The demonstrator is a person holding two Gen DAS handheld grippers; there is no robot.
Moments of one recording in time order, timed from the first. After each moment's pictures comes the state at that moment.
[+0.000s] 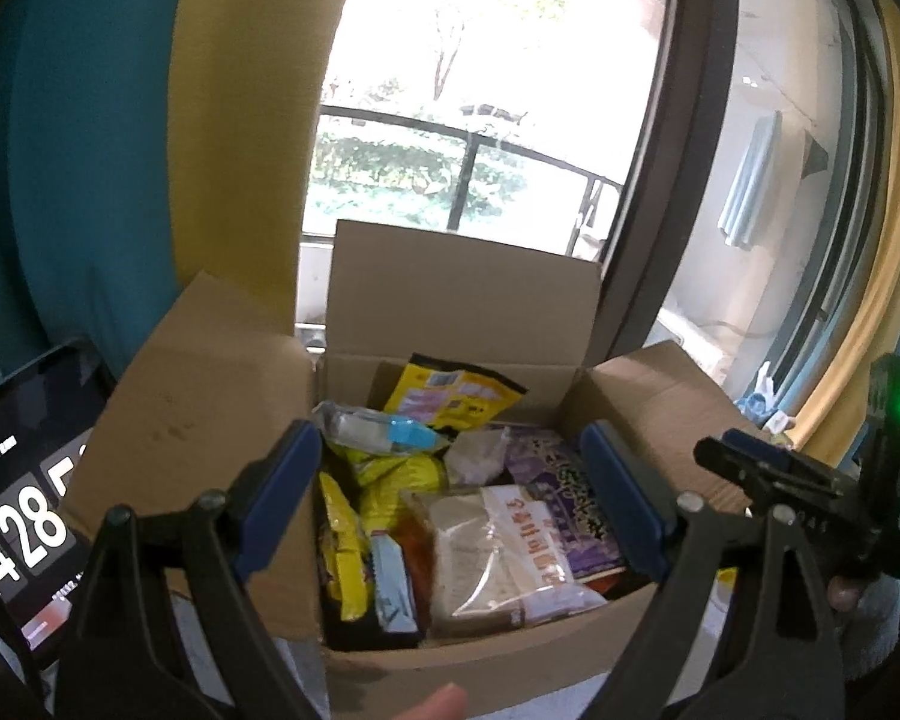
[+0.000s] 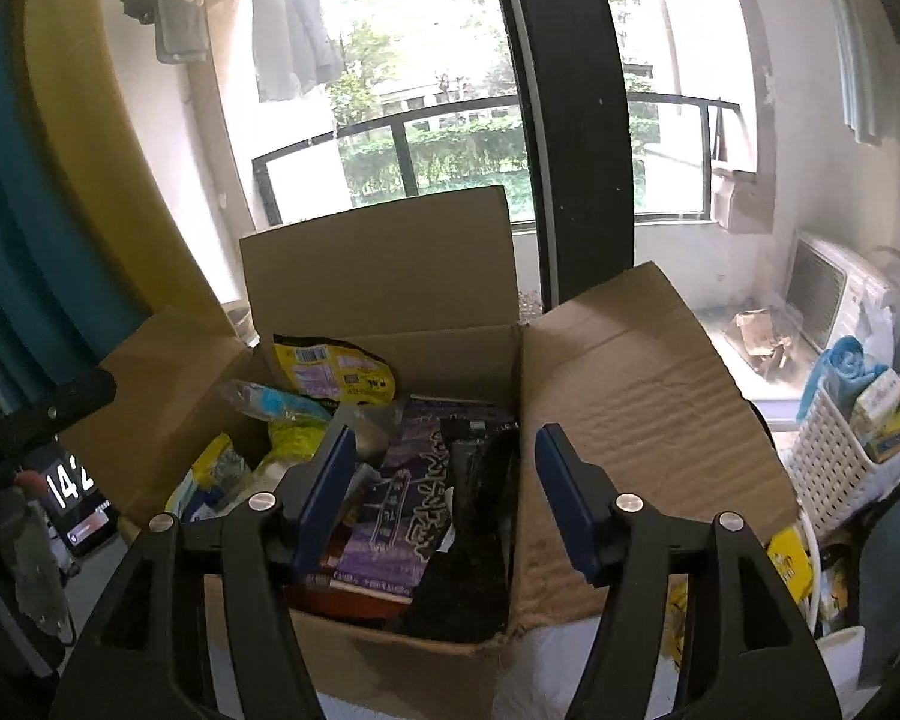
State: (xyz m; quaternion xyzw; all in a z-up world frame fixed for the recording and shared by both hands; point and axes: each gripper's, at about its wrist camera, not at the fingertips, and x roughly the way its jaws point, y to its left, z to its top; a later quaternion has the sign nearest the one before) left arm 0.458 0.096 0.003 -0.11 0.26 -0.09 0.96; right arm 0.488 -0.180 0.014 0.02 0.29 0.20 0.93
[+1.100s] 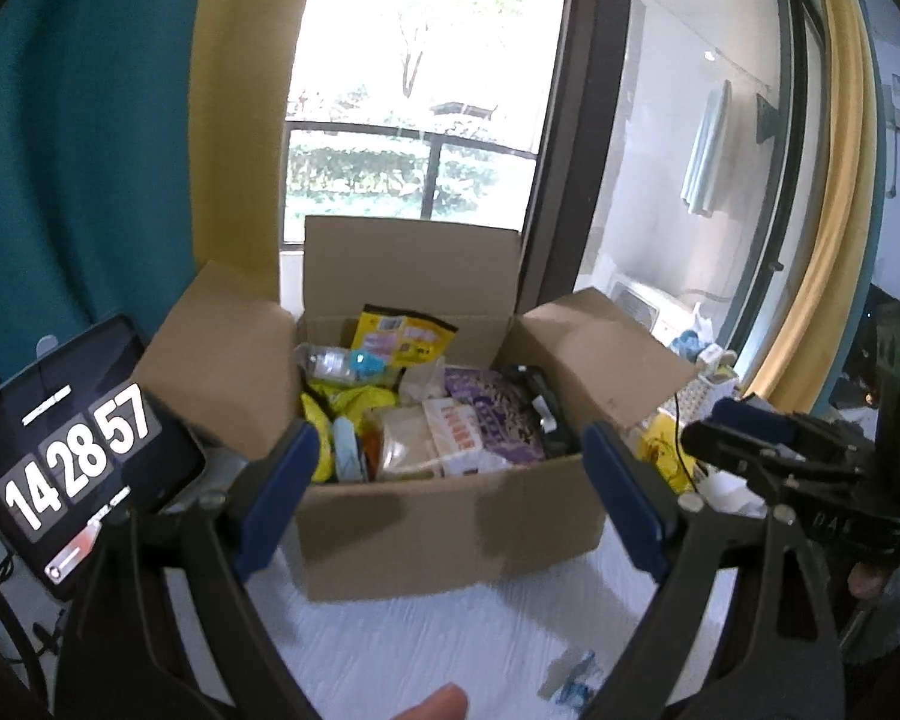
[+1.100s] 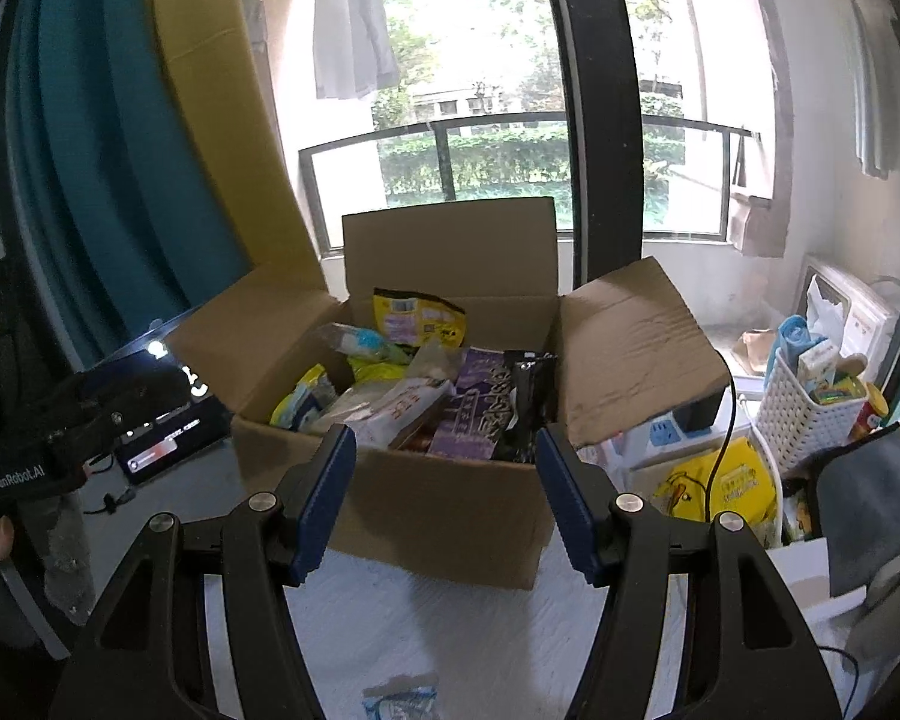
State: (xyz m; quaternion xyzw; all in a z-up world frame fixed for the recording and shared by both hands) left arm 0.348 0.068 0.014 -0.07 0.25 -0.11 0.96; right arm 0.366 -0.181 0.038 -0.01 0.28 0.23 0.93
